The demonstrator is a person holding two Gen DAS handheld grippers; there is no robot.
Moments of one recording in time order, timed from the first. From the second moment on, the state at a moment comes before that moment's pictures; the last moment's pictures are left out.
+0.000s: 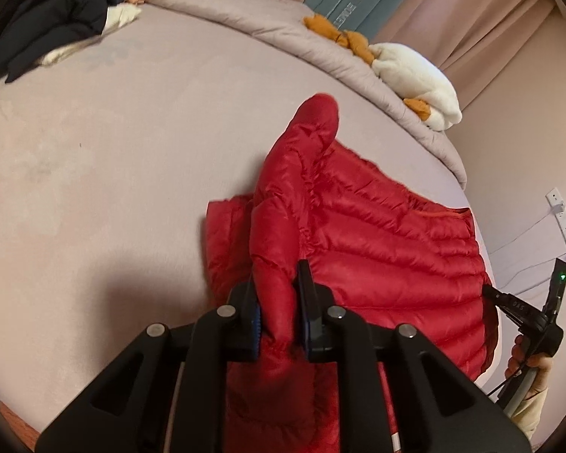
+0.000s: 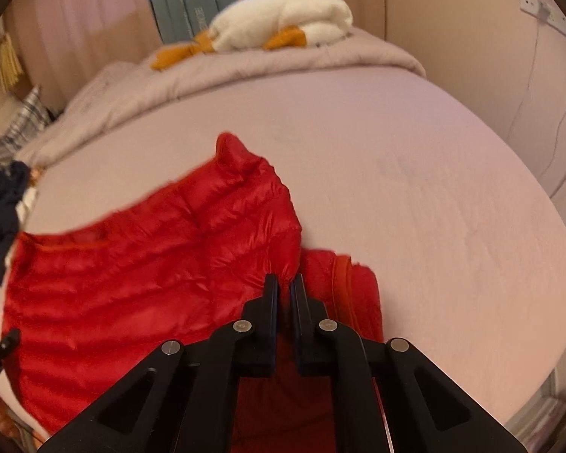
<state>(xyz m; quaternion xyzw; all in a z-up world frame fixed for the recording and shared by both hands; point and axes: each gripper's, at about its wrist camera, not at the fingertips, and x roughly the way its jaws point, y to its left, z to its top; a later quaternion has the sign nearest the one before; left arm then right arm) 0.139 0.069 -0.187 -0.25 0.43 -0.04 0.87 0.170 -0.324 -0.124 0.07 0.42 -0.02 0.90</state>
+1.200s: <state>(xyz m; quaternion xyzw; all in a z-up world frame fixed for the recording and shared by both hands) 0.138 0.077 -0.204 -0.28 0.45 -0.03 0.85 0.184 -0.313 -0.142 0.05 0.46 -0.06 0.88</state>
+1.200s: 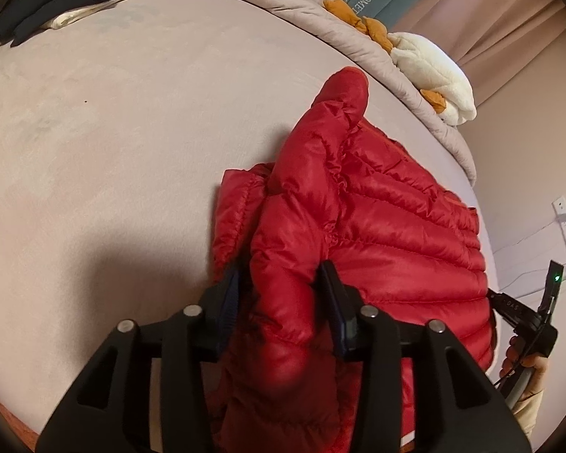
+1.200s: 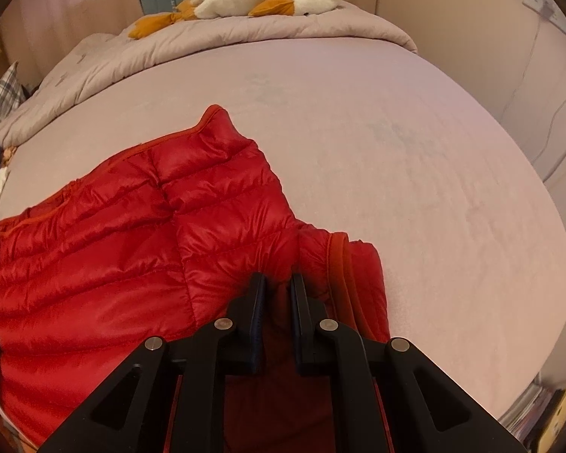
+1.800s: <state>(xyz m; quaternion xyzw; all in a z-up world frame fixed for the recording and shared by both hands) 0.113 0.100 -0.173 -0.29 0.41 0.02 0.86 0.147 -0.334 -0.098 0.07 0.40 -0.07 0.91</state>
